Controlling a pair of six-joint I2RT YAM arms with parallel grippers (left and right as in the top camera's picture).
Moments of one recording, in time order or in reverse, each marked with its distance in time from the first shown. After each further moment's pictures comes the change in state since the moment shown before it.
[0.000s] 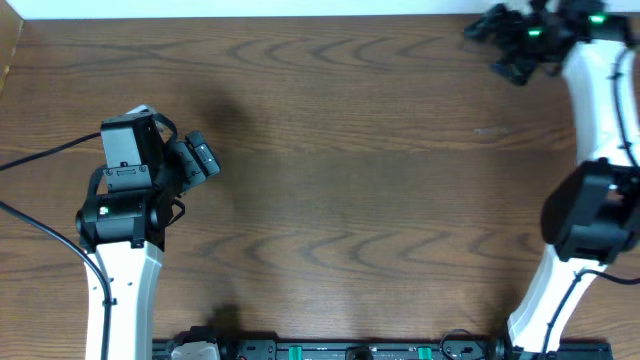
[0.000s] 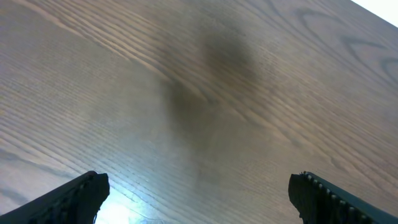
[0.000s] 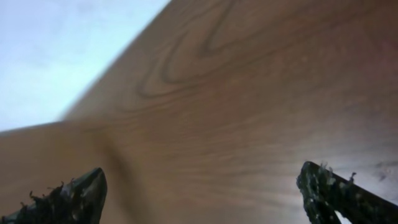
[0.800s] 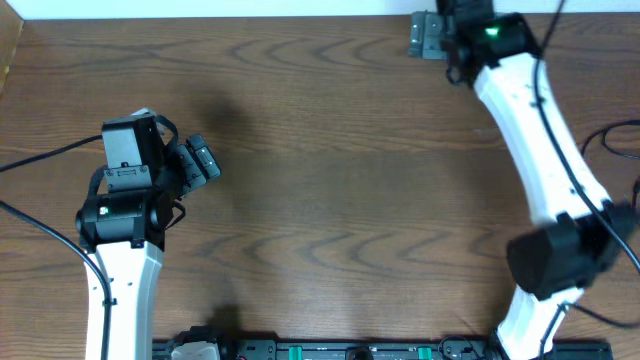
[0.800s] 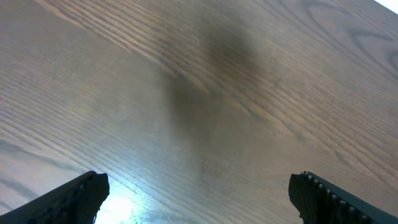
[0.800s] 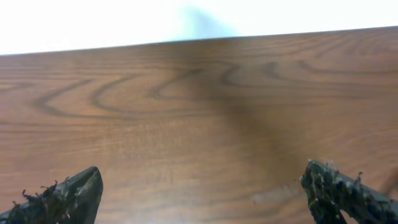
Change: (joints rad) left arm 0.000 0.000 0.000 -0.026 0.000 0.000; right arm 0.376 -0.195 0.000 -0.016 0.849 -0.266
